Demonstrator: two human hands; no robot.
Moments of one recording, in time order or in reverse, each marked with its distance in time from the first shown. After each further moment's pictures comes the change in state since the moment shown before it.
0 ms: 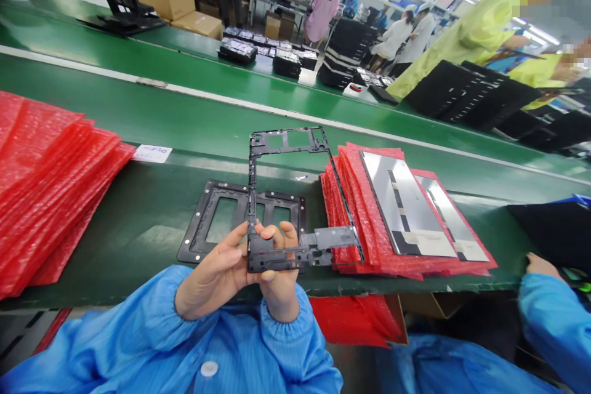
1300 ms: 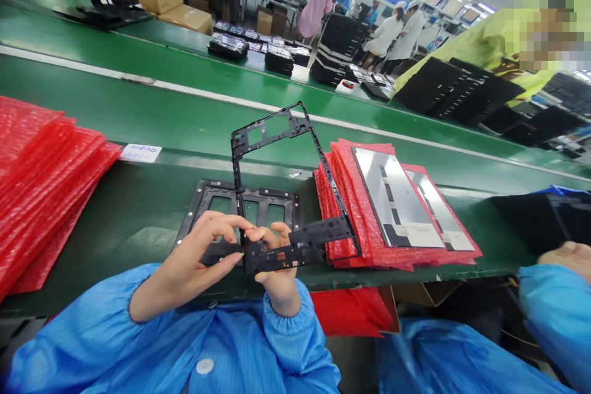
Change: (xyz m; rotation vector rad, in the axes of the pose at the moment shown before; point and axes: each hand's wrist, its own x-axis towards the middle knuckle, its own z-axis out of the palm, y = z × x) left_hand -0.003 0.047 0.004 1.543 -0.060 0.533; right_hand 0.002 -0.002 -0.014 -0.048 -0.109 0.012
